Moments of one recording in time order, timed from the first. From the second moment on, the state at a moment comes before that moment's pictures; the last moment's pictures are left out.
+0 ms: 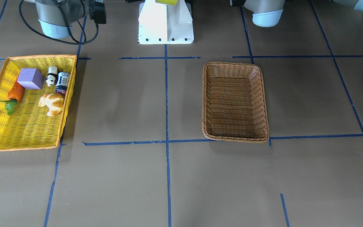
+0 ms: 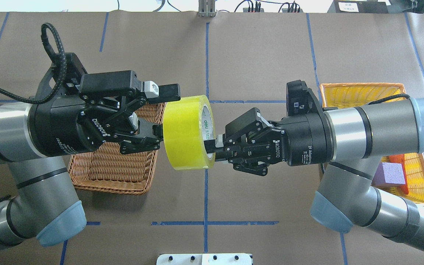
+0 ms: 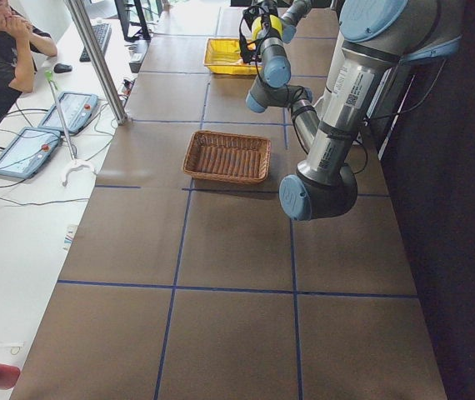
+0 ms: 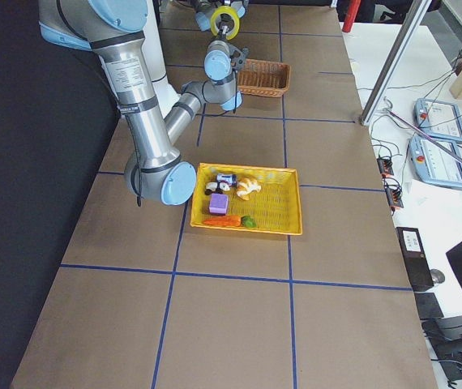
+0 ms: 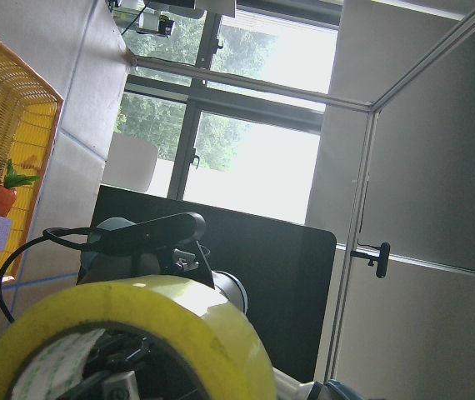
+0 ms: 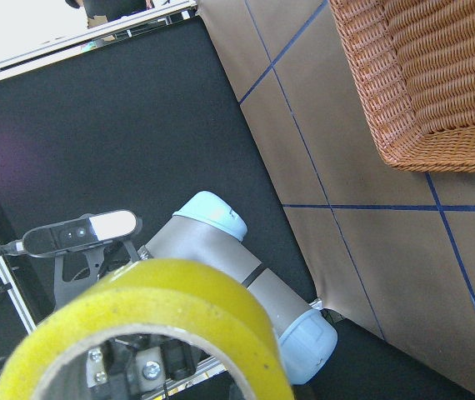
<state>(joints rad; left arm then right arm) -0.55 -2.02 -1.98 -3.12 -1.80 -2.15 0.56 -1.15 1.93 -0.13 2.08 2.29</state>
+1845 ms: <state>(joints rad) -0.63 -1.87 -1.85 -3.14 -1.84 -2.05 0.75 -1.35 1.92 -0.13 2.16 2.11</state>
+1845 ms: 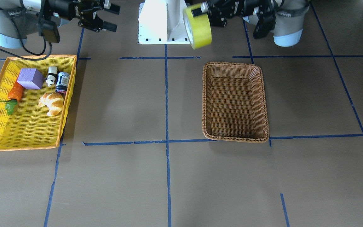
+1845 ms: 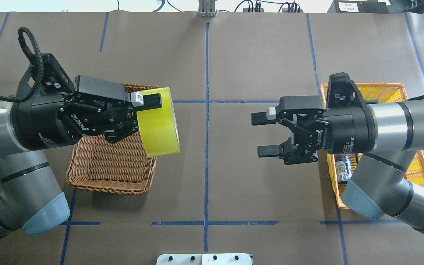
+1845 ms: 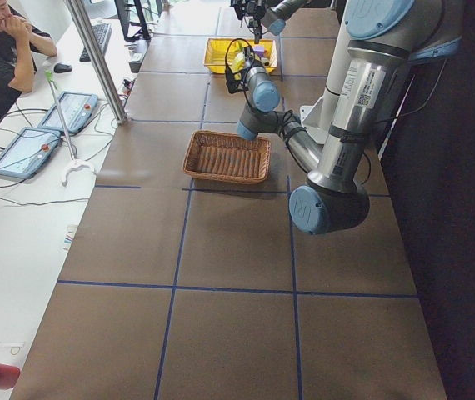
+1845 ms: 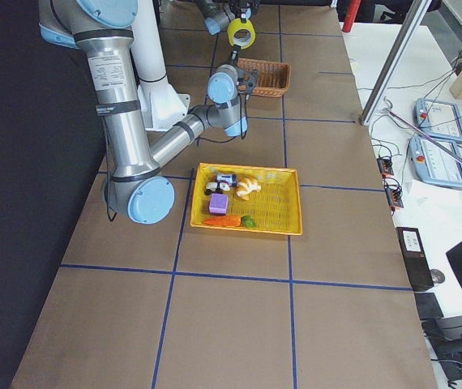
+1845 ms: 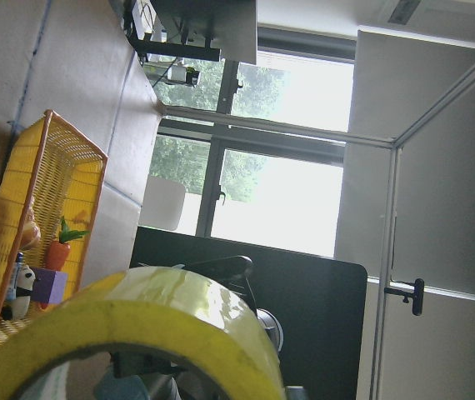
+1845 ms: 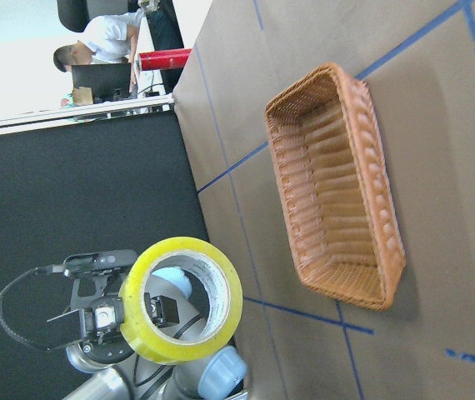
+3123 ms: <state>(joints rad) -0.68 -1.95 -1.86 -1.90 -2.00 -1.50 0.97 -1.40 1.92 -0.67 2.36 1.68</state>
